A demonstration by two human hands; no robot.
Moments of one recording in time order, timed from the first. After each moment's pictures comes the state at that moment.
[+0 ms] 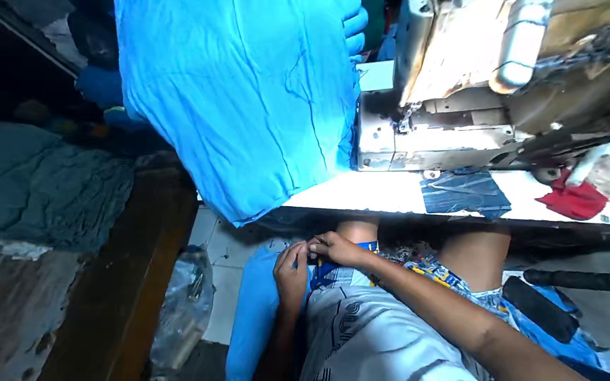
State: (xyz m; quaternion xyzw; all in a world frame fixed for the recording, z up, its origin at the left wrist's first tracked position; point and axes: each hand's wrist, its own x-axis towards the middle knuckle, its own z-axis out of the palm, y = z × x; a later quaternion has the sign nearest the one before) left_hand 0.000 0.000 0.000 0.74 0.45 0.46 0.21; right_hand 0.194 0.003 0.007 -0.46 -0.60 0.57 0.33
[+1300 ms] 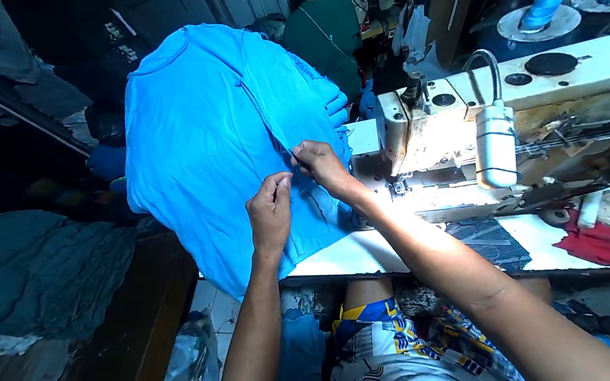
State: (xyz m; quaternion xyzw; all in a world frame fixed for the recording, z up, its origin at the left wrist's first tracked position) left_hand 0.113 0.199 0.237 0.80 0.32 0.48 0.18; right_hand 0.288 0.203 0.249 -0.42 -0.52 0.38 0.64
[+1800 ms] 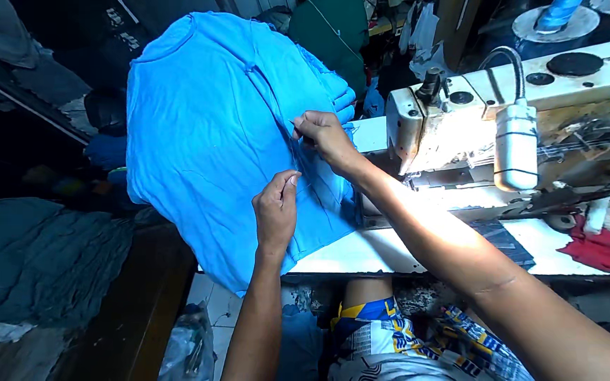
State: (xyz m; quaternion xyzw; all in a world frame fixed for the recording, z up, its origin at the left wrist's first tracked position) left_hand 0.110 0.200 0.230 0.81 0.32 0.47 0.15; right_hand 0.301 0.222 0.282 -0.41 -0.55 0.31 0.65
